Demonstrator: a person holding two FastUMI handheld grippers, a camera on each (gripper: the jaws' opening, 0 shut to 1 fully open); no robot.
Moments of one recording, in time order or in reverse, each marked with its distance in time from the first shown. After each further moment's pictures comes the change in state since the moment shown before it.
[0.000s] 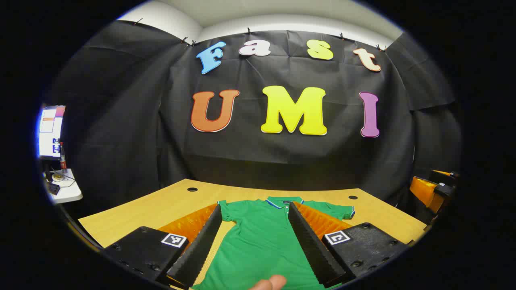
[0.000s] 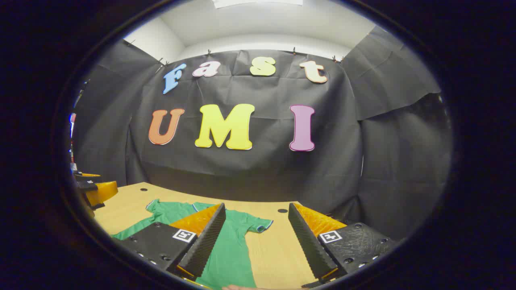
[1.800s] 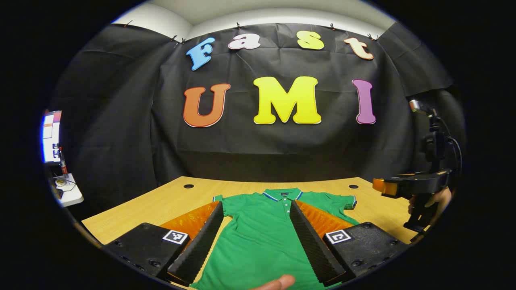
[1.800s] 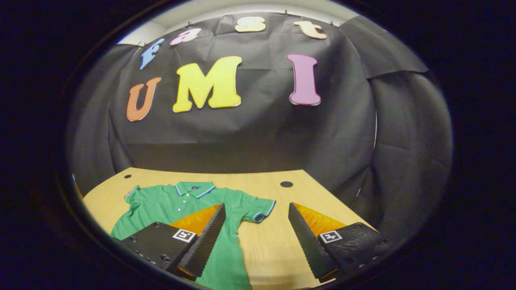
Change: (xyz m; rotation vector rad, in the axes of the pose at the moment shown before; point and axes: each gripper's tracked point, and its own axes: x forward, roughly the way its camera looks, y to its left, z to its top) left arm 0.010 -0.013 -0.015 0.066 0.012 -0.028; right arm 0.161 -0.007 -0.100 0.091 0.342 -0.022
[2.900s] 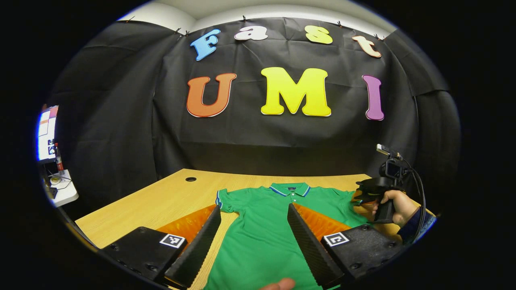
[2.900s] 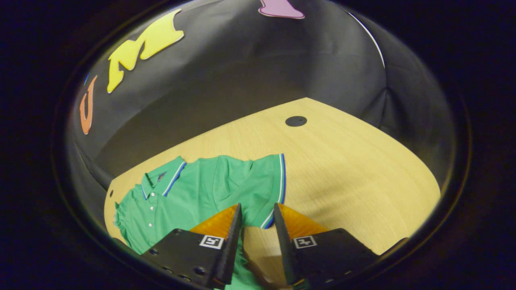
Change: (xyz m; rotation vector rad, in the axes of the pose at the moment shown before) left arm 0.025 0.029 -0.027 -0.038 0.086 0.039; right arm 0.168 0.006 -0.088 0.316 0.400 -0.069
